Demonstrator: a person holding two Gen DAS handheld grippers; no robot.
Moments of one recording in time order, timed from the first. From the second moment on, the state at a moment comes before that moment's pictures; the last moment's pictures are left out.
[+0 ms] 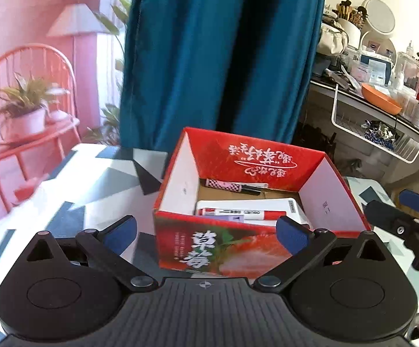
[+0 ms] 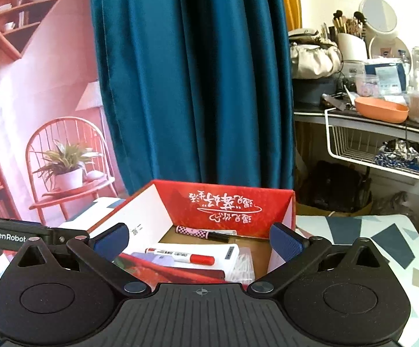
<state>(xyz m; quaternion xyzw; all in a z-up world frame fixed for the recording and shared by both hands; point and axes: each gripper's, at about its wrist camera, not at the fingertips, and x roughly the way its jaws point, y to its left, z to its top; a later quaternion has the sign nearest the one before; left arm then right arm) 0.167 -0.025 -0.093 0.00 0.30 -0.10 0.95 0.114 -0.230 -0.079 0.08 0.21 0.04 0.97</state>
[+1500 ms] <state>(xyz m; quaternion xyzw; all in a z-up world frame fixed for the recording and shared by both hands) 0.138 -0.017 -0.206 0.08 0.33 -0.07 0.94 0.075 -0.260 -0.224 0.02 0.26 -0.02 0.97</state>
